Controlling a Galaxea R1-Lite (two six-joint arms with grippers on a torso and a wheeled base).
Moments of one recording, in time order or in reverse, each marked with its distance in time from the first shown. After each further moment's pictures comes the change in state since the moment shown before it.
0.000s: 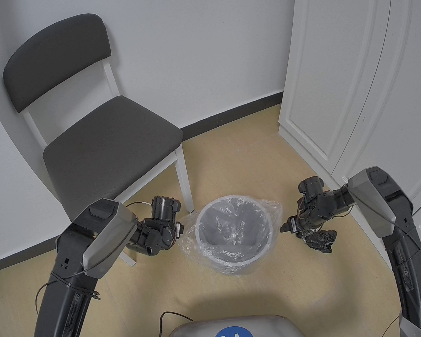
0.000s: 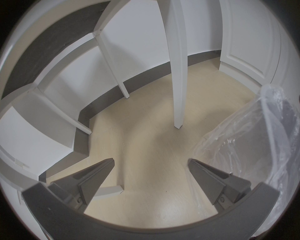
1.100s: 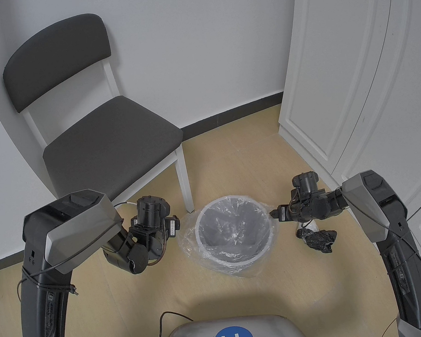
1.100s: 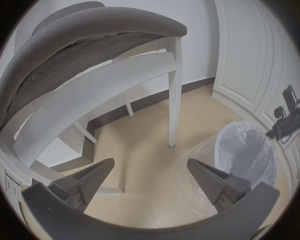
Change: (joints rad) left arm -0.044 -0.274 0.530 -0.453 0.006 -0.028; right arm 0.027 0.035 -0.062 -0.186 0.048 0.148
